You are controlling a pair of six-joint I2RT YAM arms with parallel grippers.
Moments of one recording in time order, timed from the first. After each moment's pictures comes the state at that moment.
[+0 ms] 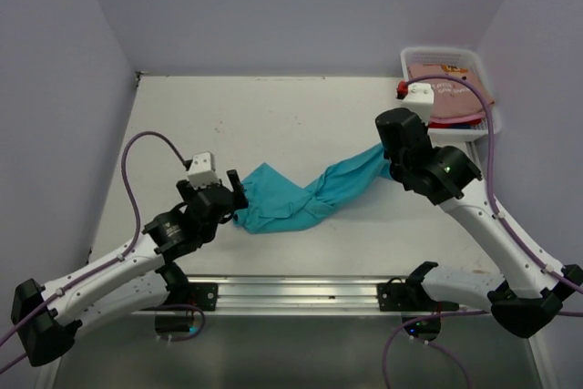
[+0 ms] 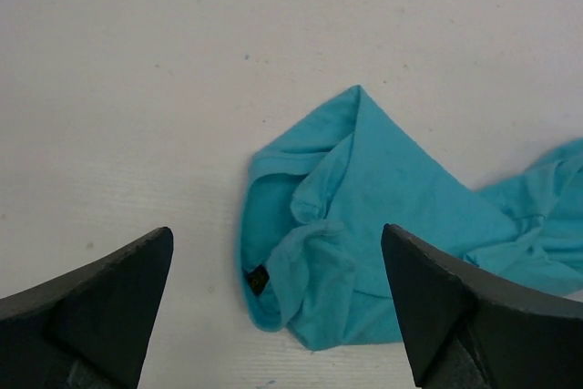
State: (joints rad) left arm -0.85 0.78 0.59 -0.51 -0.78 -0.79; right arm 0.67 1.13 1.37 -0.92 0.83 0.41
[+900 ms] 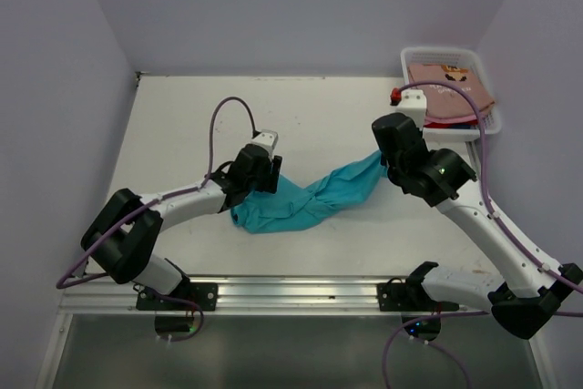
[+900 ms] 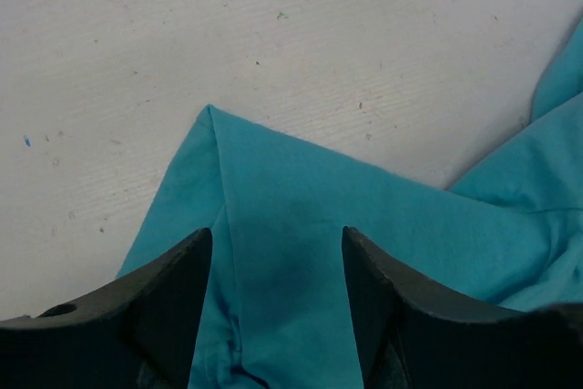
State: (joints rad) left arm -0.66 1.50 0.77 0.03 -0.23 -0.29; right arm 0.67 1.12 1.32 -0.92 0.77 0.41
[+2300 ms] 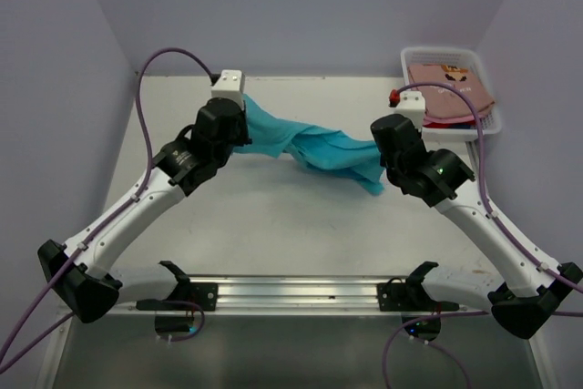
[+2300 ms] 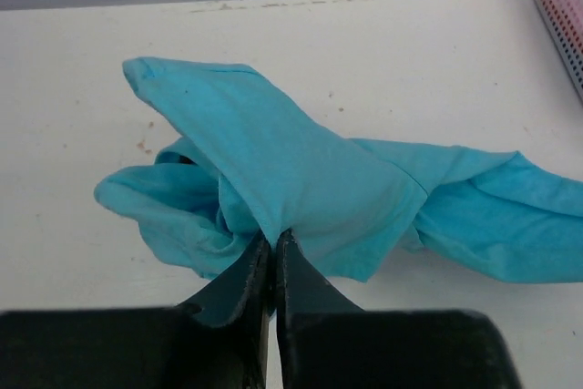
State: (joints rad) left arm -0.66 1.24 1.25 -0.45 -0.44 -0.31; right arm 0.67 1.12 1.30 -0.92 0.77 0.41
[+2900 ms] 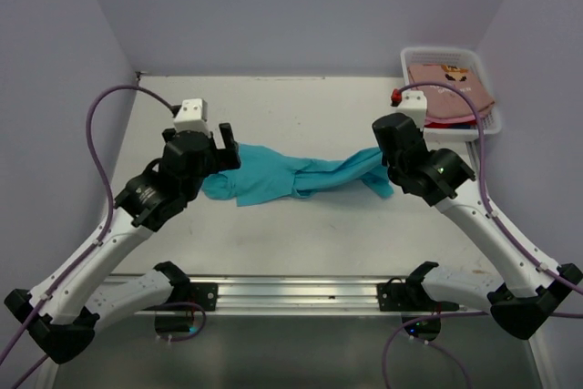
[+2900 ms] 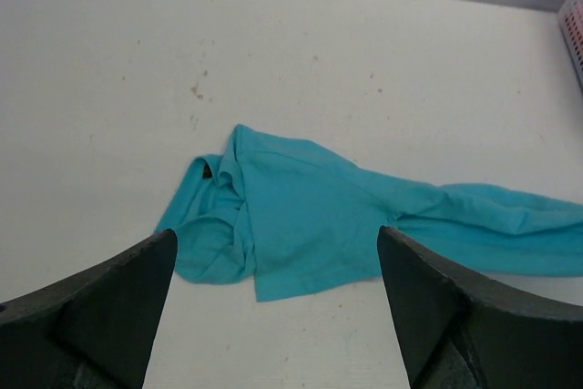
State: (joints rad) left arm -0.66 0.94 1.13 -0.62 -0.56 -0.44; right arm 0.65 1.12 1.30 -0.92 0.77 0.40
